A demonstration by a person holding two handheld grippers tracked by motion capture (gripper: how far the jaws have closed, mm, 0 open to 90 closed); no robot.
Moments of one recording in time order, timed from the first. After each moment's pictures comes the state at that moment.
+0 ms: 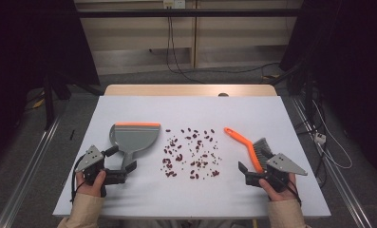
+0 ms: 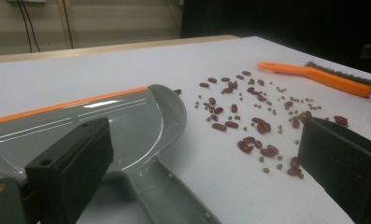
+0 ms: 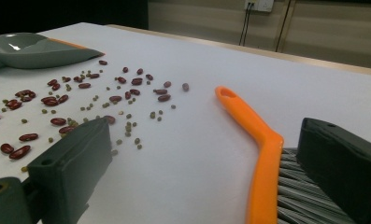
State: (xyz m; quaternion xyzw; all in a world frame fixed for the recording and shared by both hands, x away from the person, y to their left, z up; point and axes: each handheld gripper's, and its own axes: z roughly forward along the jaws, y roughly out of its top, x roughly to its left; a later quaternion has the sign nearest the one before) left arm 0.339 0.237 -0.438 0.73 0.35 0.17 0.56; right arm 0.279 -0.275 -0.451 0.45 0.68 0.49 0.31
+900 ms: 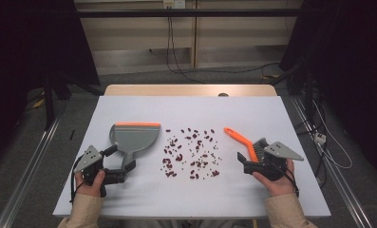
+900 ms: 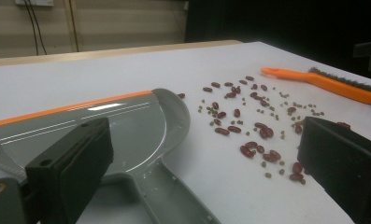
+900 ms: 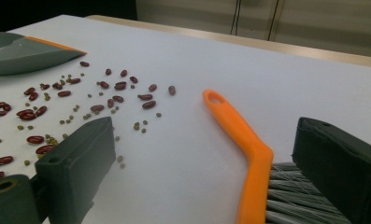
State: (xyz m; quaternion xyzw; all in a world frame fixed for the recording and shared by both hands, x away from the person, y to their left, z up) left arm 0.338 0.238 -0.436 0.72 0.35 0.18 0.57; right arm 0.306 -0.274 -0.435 0.48 0.69 0.46 0.29
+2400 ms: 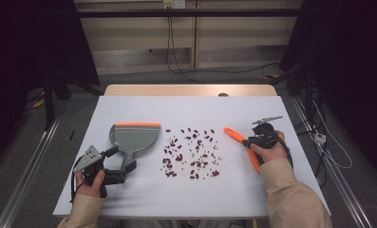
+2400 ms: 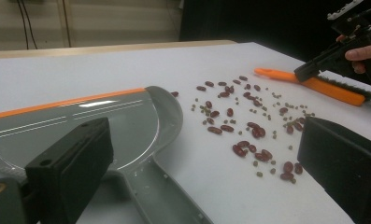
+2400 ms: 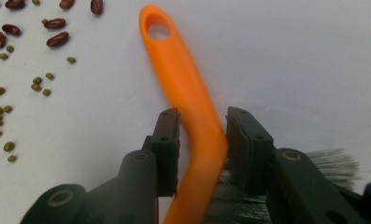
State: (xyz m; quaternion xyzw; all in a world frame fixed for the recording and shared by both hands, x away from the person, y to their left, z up) left arm 0.338 0.238 -0.437 0.72 0.36 0.16 0.57; right arm 0.405 -0.293 -0.443 0.55 0.77 0.28 0.13
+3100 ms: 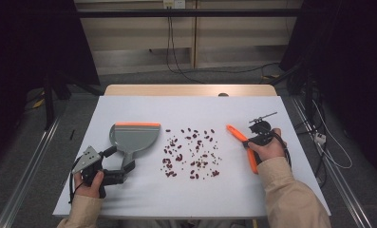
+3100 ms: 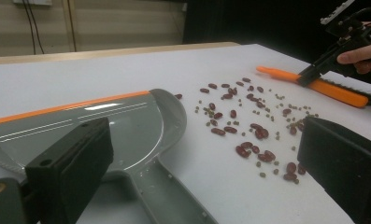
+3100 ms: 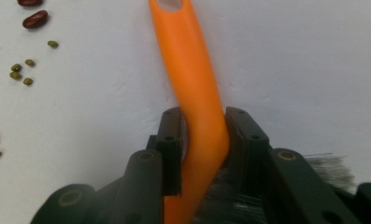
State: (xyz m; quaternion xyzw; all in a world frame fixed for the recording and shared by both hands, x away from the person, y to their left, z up) left arm 0.335 0.240 -0.435 0.72 0.36 0.17 0.57; right arm 0.417 -0.287 -0.441 0.56 0.79 0.22 0.11
